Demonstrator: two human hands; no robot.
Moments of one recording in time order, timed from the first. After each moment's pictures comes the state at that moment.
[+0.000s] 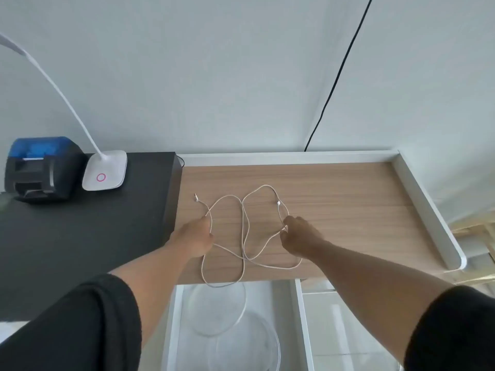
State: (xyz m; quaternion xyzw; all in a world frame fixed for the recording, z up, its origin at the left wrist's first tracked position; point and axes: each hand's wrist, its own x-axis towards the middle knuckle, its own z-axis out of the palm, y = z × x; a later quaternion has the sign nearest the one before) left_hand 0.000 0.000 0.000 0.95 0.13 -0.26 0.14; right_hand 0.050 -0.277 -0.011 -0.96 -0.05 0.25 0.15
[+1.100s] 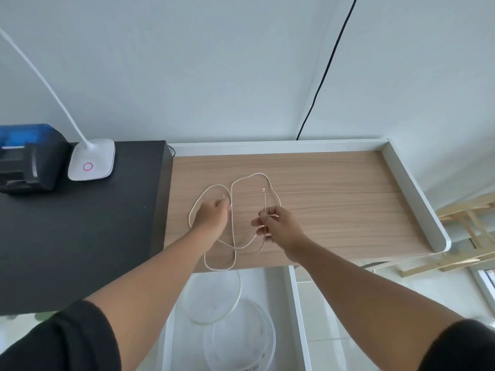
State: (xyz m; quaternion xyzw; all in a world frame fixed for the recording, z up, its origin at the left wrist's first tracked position) left_hand 0.011 -0.068 0.009 0.80 0.31 -0.08 0.52; right_hand 0.011 -0.253 0.001 -0.73 0.10 0.25 0.62
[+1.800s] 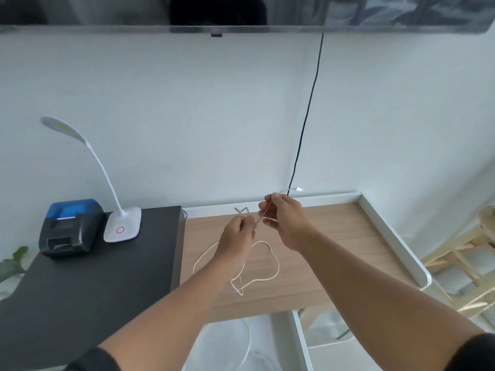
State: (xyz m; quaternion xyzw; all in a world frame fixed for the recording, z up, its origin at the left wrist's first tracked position) left_hand -0.022 -0.104 0.150 0.74 0.13 0.01 0.66; right_hand 0.028 -0.230 0.184 -0.62 0.10 0.12 0.76
